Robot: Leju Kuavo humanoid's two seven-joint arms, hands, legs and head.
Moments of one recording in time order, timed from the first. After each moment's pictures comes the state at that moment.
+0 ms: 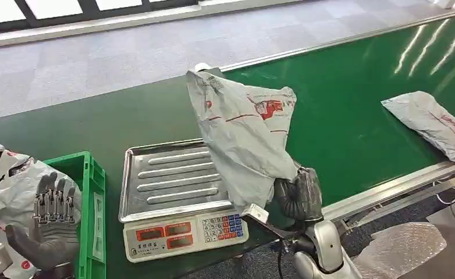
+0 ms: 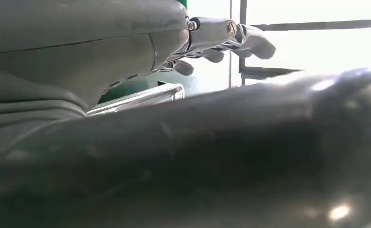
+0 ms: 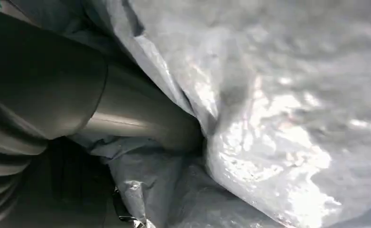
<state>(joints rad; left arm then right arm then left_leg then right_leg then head) 0.05 -0.13 -0.06 -1.59 0.23 -0.23 -0.34 0.22 -0.05 0.04 -1.74 1.27 -0.51 -0.01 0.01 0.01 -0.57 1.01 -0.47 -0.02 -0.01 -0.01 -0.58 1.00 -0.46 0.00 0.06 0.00</state>
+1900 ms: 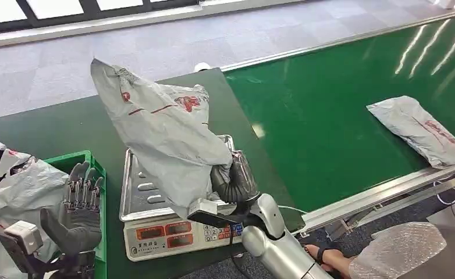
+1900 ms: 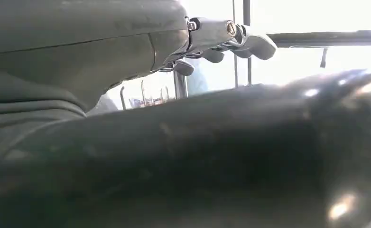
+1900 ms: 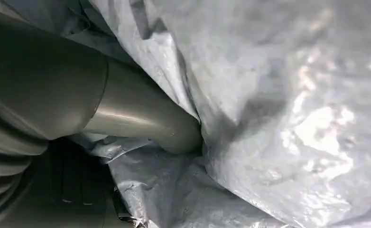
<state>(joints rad) -0.02 -0.16 -0.11 -1.50 0.21 -0.31 -0.32 -0.13 0.08 0.29 -1.40 0.91 -0.47 -0.31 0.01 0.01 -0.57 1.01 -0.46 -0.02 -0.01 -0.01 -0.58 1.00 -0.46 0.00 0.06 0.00</state>
